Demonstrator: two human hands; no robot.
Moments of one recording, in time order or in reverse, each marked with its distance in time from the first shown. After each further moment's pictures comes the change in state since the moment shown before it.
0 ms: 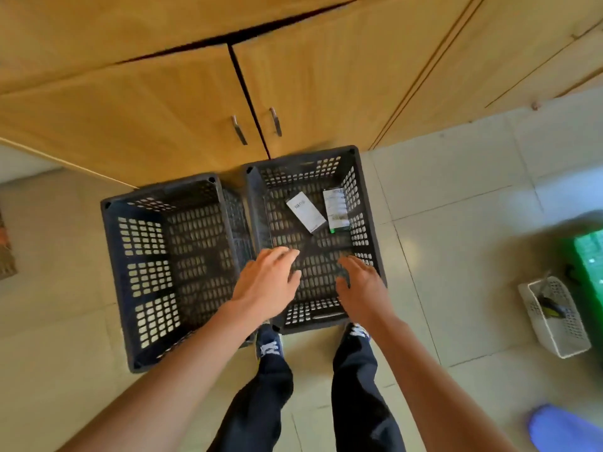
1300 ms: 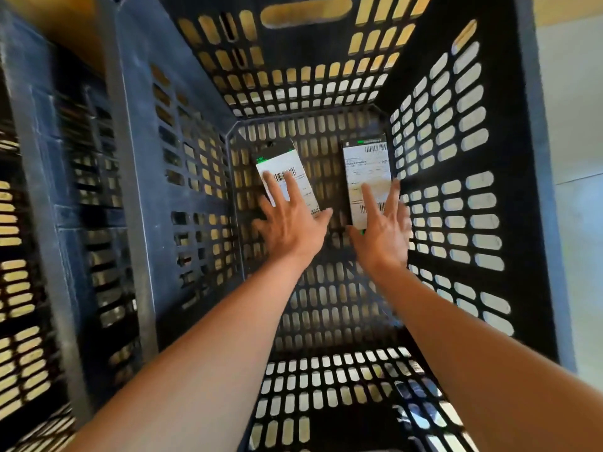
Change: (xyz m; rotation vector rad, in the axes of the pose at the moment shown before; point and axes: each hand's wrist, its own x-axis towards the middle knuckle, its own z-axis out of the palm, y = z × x) left_hand 0.371 -0.094 0.345 -0.199 0.186 -0.473; right_hand 0.332 0.221 0.260 -0.299 0.064 0.185
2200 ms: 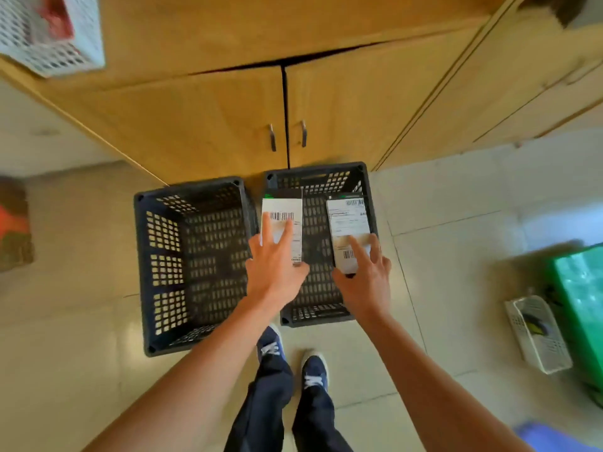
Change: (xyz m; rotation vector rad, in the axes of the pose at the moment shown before) left_hand -0.362 -0.022 -0.413 -0.047 0.056 0.219; right_hand -0.401 -0.117 -0.349 0.340 0.197 -0.107
